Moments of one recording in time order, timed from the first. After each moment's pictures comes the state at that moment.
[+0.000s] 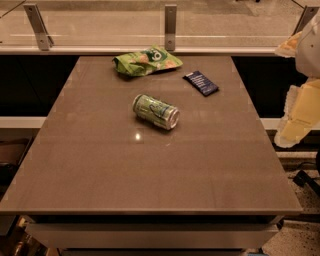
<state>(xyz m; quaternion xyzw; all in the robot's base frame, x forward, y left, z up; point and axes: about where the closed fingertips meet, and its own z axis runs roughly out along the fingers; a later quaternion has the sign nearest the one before) 0.438 -0.214 0.987 -0.60 0.78 -0.05 0.18</state>
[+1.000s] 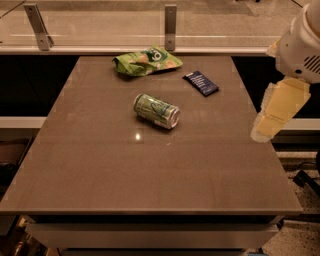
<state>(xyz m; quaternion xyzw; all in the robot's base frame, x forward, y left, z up) 0.451 -0.194 0.981 -0.56 0.80 -0.05 0.19</state>
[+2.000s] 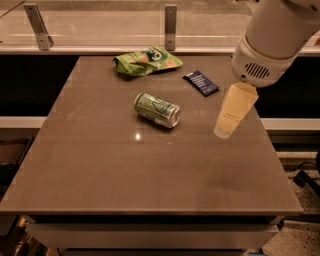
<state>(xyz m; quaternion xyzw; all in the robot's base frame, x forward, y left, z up) 0.486 -0.163 0.943 -0.51 0.84 -0.06 0.14</state>
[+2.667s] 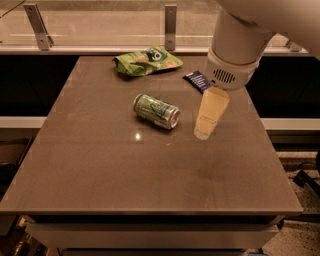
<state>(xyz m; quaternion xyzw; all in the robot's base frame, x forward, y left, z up) 0.502 -0.135 0.920 -0.50 0.85 -0.08 0.11</state>
